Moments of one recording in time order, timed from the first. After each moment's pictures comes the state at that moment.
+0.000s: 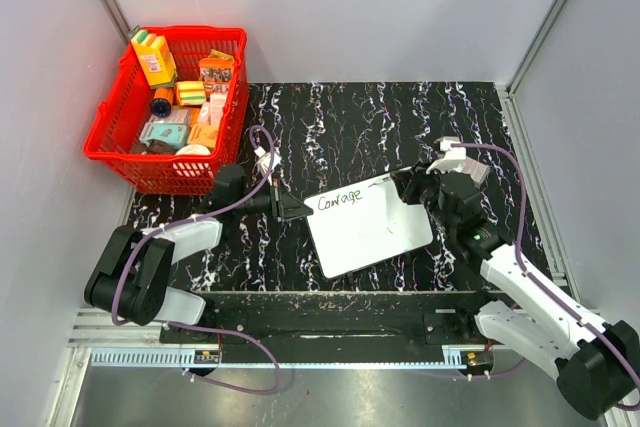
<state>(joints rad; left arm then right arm) -0.34 1.40 0.50 0.52 0.89 -0.54 0.52 0.87 0.59 0.09 0.12 0.46</state>
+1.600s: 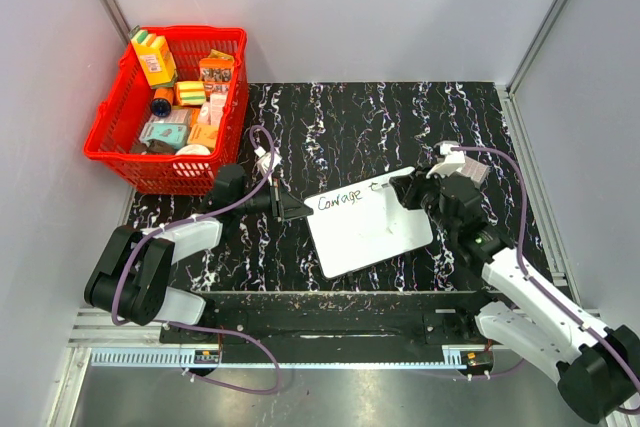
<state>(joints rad) -0.34 1.40 0.50 0.52 0.89 -0.54 0.52 0.85 0.57 0.06 0.08 0.48</state>
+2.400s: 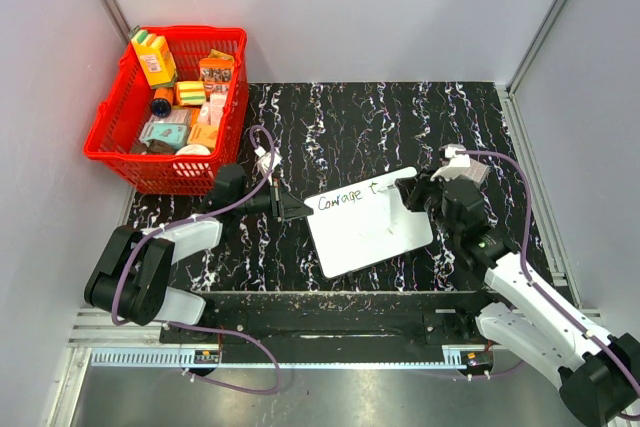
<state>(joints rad) -0.34 1.40 0.50 0.52 0.89 -0.54 0.52 0.80 0.55 0.02 0.13 0.48</state>
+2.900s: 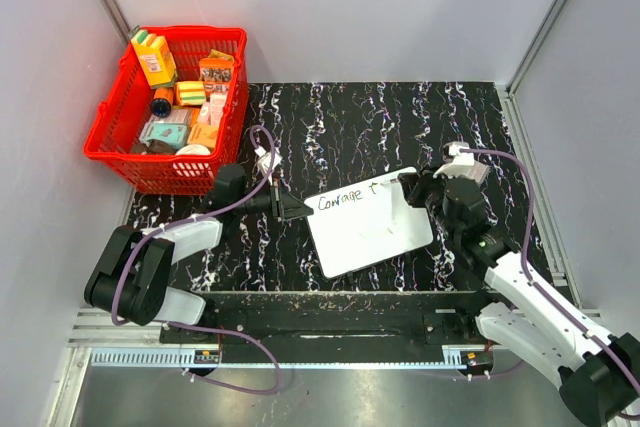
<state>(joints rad) -0.34 1.40 0.50 0.52 0.89 -0.53 0.52 0.80 0.57 0.04 0.18 0.48</state>
